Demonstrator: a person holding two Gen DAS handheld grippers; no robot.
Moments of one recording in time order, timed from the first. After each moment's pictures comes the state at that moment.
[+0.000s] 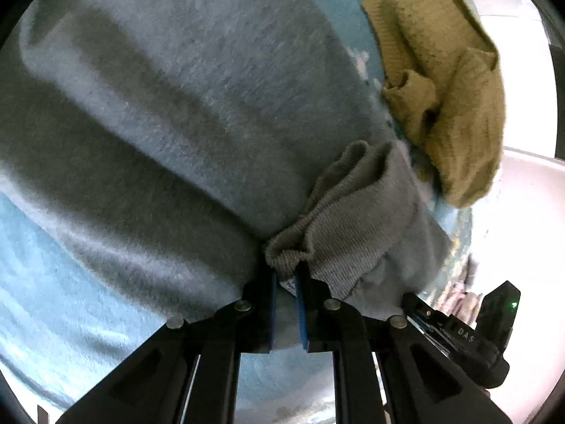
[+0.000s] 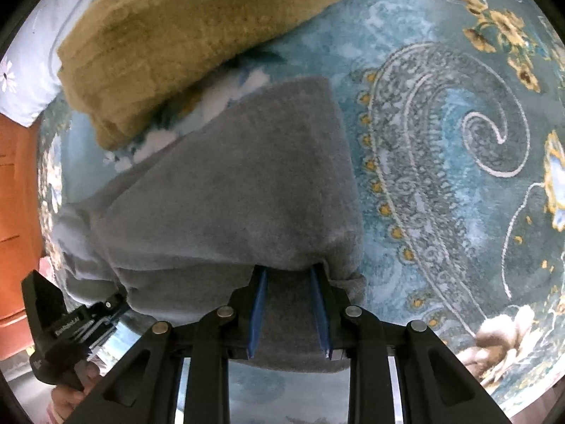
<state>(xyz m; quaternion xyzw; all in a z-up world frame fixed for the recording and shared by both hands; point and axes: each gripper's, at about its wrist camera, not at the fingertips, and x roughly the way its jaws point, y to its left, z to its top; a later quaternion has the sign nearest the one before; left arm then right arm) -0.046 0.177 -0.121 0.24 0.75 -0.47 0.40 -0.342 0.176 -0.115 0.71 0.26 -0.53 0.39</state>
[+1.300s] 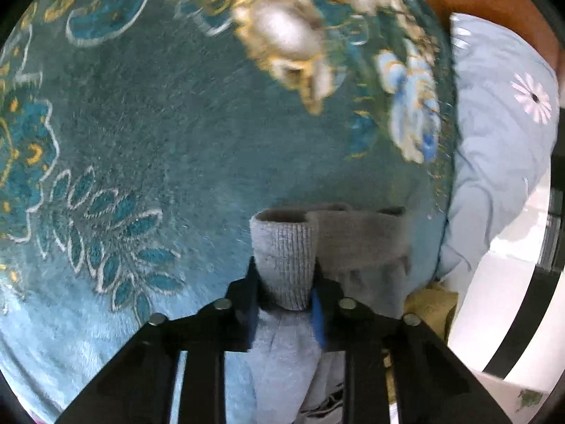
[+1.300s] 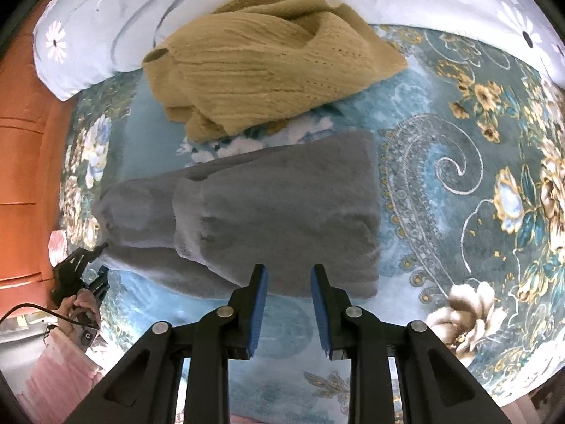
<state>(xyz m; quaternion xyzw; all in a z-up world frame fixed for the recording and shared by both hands) 0.150 0.155 -0.123 -0.07 0.75 -0.30 0.58 -0.303 0.178 -0.001 0.66 0.29 -0.54 0.43</state>
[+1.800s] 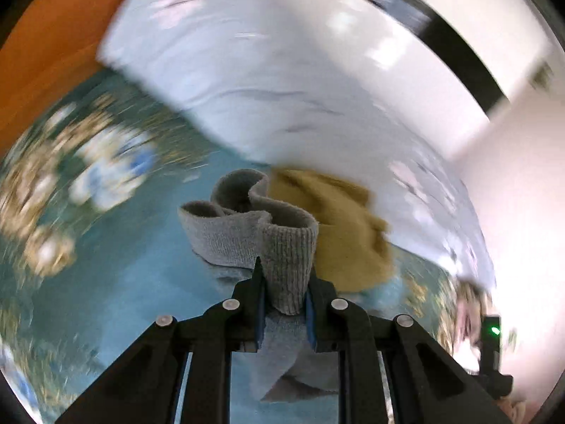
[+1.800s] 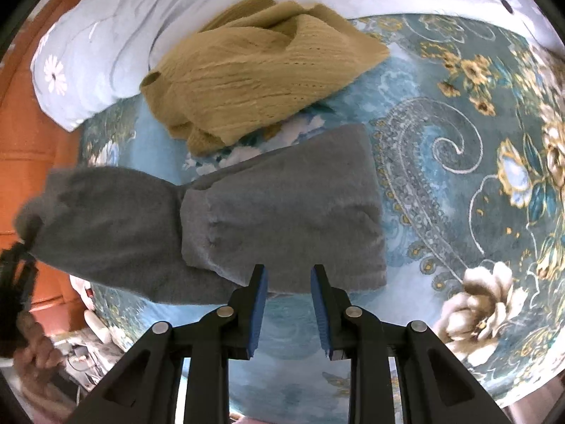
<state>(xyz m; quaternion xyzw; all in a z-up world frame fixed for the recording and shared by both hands) -0.082 0.068 0.109 0.21 0.46 -0.69 0.53 -0.317 0.206 -0.004 0.68 0.22 -0.55 0.42</state>
